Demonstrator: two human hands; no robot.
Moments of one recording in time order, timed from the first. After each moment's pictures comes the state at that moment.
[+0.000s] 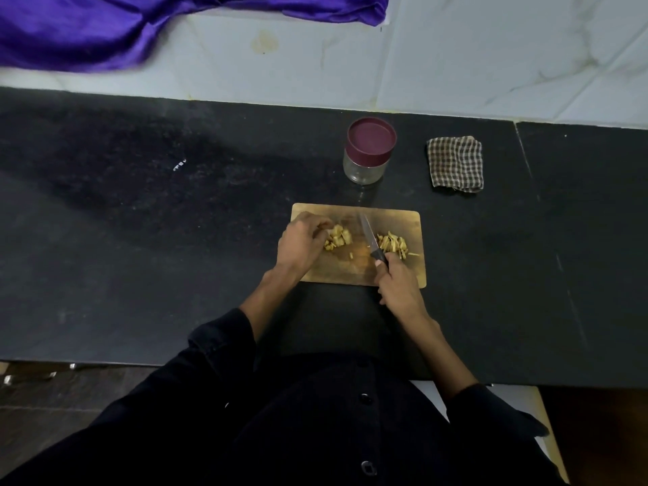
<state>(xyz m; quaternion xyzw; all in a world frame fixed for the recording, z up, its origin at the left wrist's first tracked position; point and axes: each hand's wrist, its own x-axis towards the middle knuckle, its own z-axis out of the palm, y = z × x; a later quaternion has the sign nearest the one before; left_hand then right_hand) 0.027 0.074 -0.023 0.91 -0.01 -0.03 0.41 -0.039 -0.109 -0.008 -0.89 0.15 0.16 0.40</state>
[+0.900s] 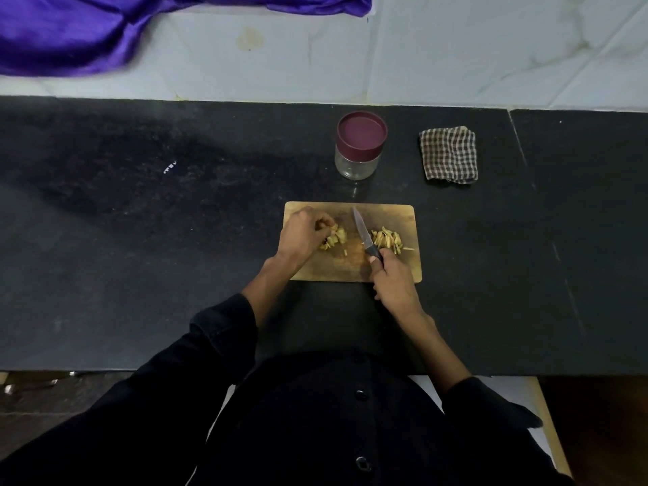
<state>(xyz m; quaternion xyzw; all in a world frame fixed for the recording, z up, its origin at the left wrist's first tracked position) 0.043 0.062 -0.014 0.91 -0.05 -0.08 0.40 -0.038 -0.113 -0.016 -0.88 0.15 0.15 0.42</state>
